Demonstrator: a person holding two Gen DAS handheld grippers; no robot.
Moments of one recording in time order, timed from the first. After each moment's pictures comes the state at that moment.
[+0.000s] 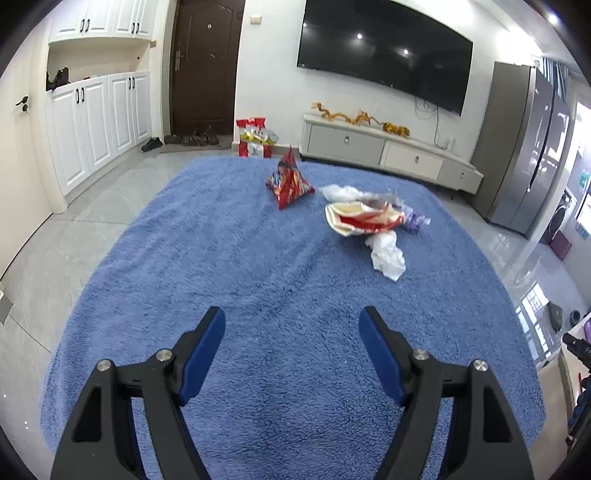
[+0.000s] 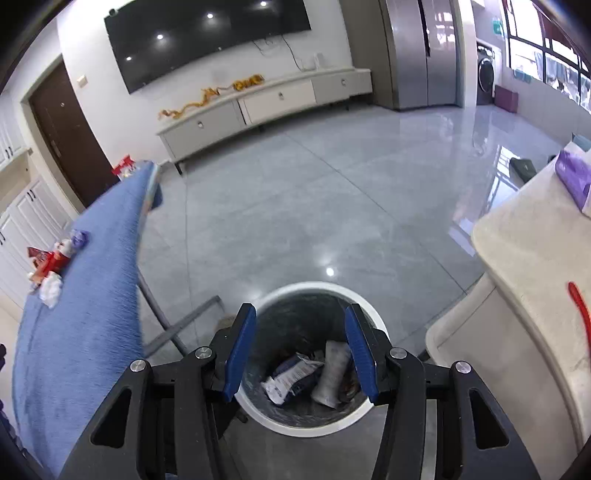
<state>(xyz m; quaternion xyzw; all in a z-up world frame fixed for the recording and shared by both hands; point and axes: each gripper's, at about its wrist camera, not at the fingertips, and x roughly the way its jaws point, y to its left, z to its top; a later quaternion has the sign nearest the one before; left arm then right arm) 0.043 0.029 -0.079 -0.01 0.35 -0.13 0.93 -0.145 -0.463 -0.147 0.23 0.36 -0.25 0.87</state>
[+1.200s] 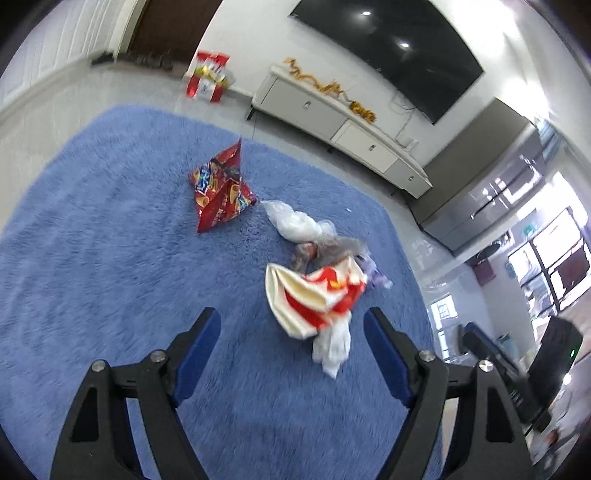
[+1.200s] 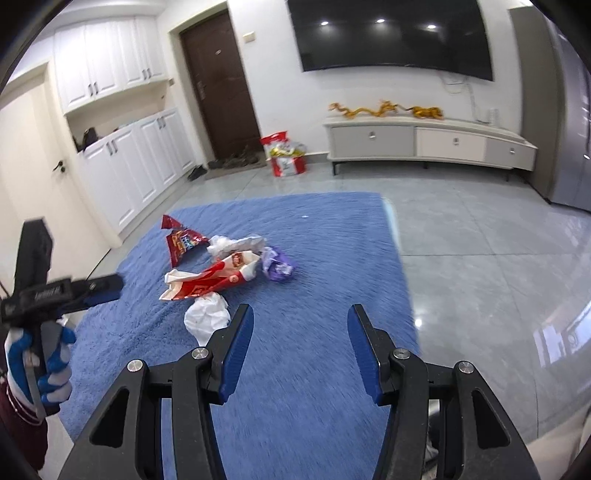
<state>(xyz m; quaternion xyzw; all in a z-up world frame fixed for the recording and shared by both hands) 0.208 -0.001 -0.084 -0.17 0.48 -0.26 0.82 0.083 -0.285 -0.077 0.09 0.35 0.02 0.93</state>
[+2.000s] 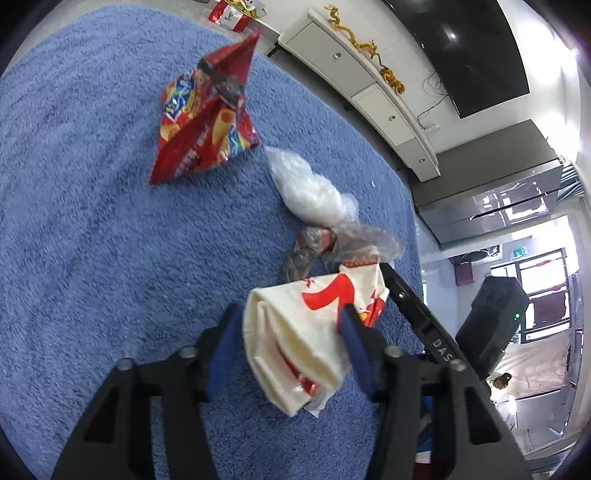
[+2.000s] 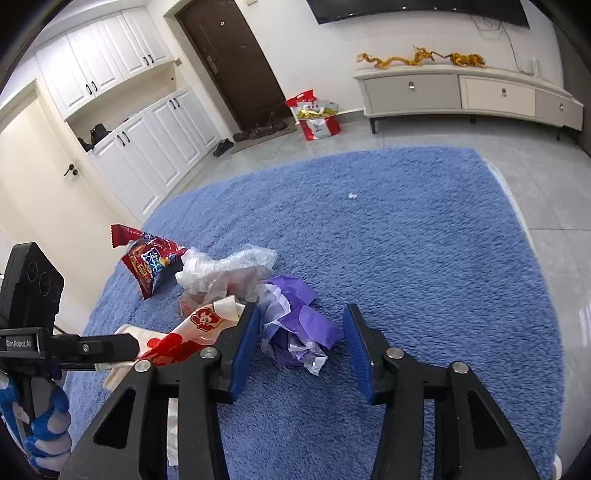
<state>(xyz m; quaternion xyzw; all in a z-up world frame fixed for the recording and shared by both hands) 0.267 -0.049 -0.145 -0.24 0.58 -0.25 0.74 0.238 -0.279 -0.161 0.17 0.41 0.10 0.89</state>
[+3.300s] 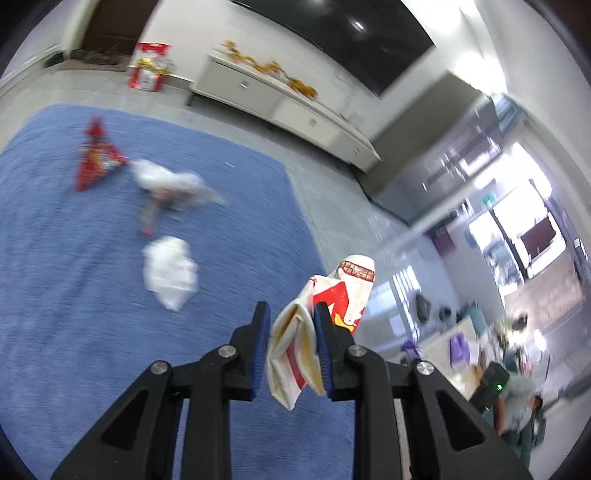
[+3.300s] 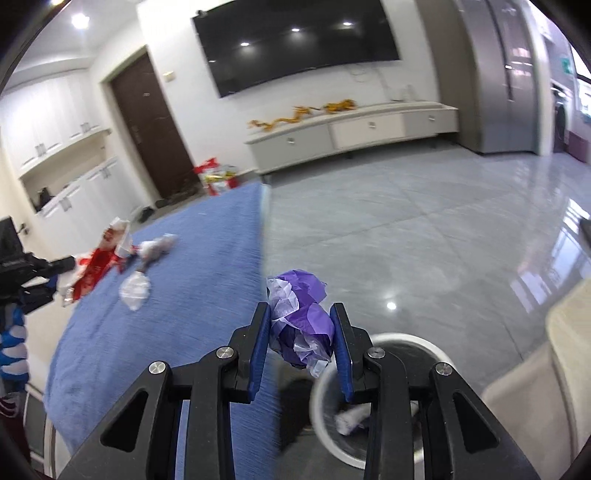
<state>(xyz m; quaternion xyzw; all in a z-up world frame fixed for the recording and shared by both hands) 0.109 -0.118 -0.041 -0.15 0.47 -0.36 0.79 -0.100 -0.417 -0.113 0.19 0.32 -0.13 0.92</state>
